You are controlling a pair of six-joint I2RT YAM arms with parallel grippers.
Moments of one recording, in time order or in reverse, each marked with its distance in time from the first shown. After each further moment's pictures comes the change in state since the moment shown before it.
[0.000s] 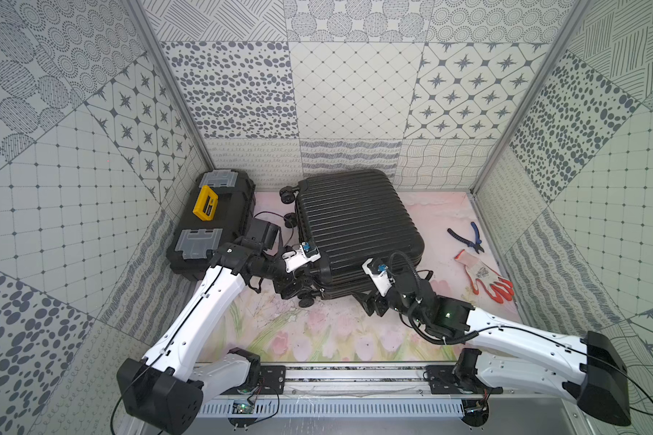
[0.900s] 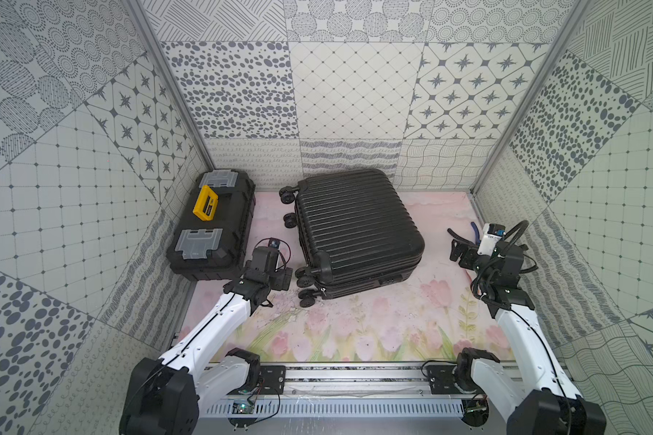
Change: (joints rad) left arm 0.031 -0.056 -0.560 0.716 -0.811 -0.745; right arm -1.146 -0.067 -0.129 0.081 -0.212 0.072
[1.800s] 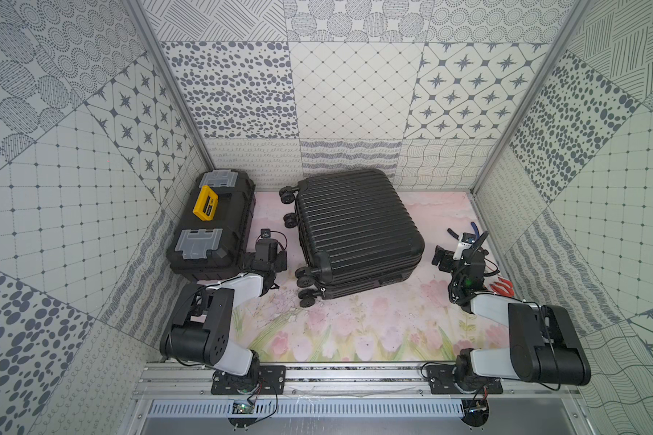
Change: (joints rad) left arm 0.139 0.455 0.035 0.548 -0.049 -0.066; right arm 0.148 0.477 -0.158 0.693 0.208 -0.001
